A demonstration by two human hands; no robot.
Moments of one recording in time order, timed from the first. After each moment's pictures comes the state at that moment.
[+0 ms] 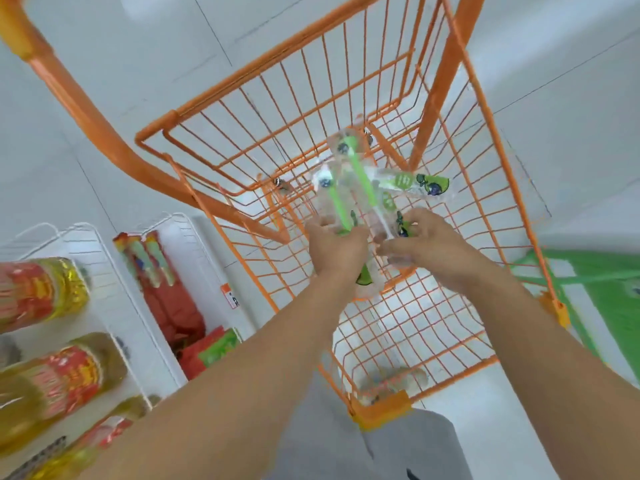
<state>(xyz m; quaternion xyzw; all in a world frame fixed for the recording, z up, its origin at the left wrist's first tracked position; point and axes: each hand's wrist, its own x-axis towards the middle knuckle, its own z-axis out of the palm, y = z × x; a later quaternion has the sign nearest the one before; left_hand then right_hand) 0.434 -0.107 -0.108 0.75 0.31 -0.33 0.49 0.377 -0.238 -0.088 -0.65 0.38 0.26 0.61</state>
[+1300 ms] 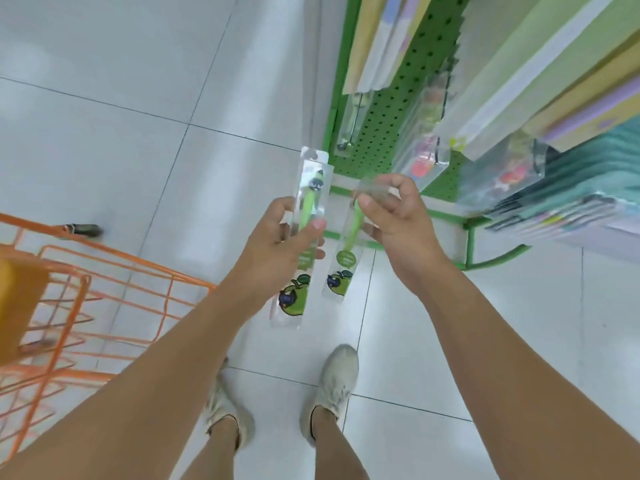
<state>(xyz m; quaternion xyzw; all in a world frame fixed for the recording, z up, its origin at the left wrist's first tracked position) 0.080 -0.358 -0.205 0.65 -0.30 -0.59 0.37 -0.090 -0.425 -0.211 -0.42 0.57 -0.32 0.63</state>
